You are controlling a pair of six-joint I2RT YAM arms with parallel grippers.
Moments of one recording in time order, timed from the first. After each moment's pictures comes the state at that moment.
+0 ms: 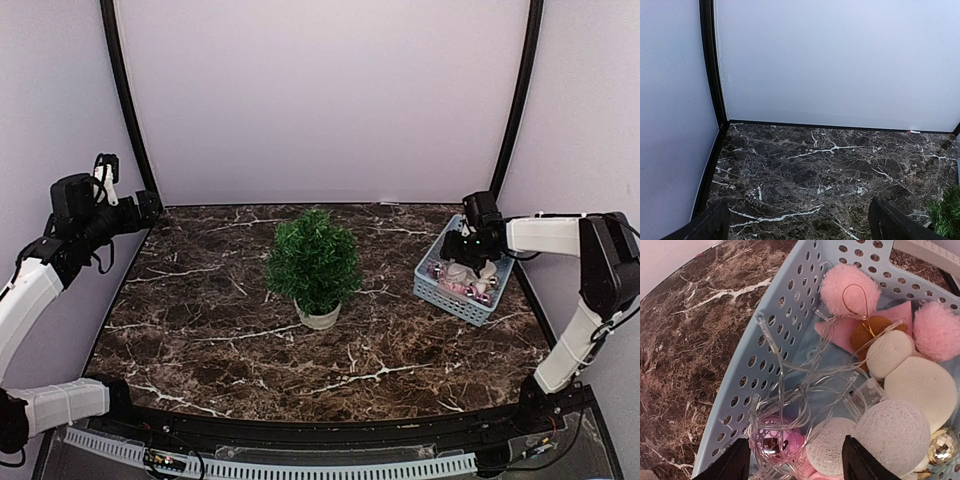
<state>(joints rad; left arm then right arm) -0.06 0.91 0.89 -0.24 -0.02 -0.14 0.23 1.64 1.02 -0.28 0.08 0.46</state>
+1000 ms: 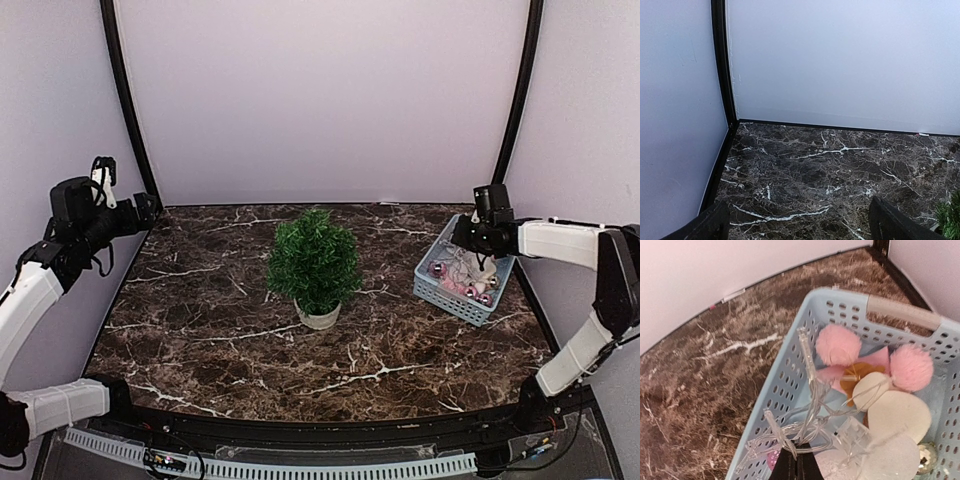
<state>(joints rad) -0.06 0.90 0.86 -0.23 -0.07 -0.13 0.23 1.57 0.97 -0.13 0.16 0.50</state>
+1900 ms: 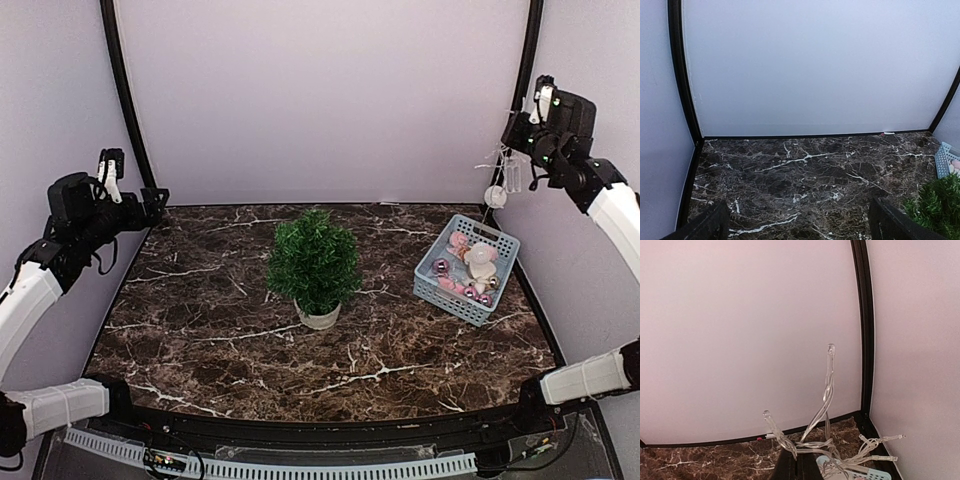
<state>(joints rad) -0.10 0.89 0.87 -0.17 0.09 -0.13 0.23 1.21 1.40 -0.29 0.32 0.23</state>
